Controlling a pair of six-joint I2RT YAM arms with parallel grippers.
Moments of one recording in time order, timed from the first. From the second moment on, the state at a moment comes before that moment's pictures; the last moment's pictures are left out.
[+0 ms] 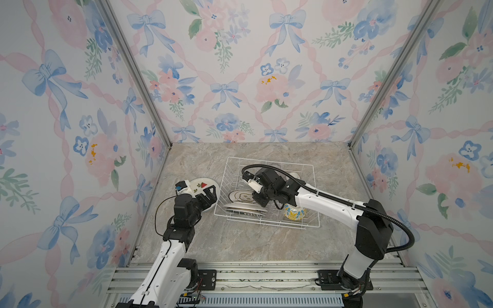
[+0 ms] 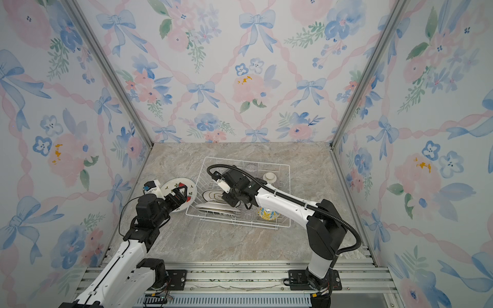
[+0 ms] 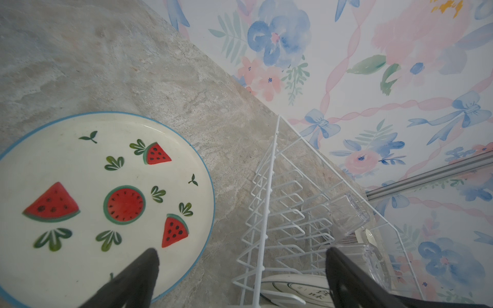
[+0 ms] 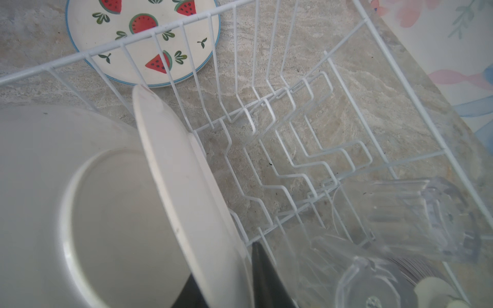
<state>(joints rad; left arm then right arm) -0.07 0.79 0.37 0.05 0.10 -0.68 0.88 1.74 1.42 -0.54 0.08 -0.17</state>
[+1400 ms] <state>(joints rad) -0.17 0.91 0.69 -0.09 0.16 -0.75 0.83 1.56 1.45 -0.44 0.13 0.06</state>
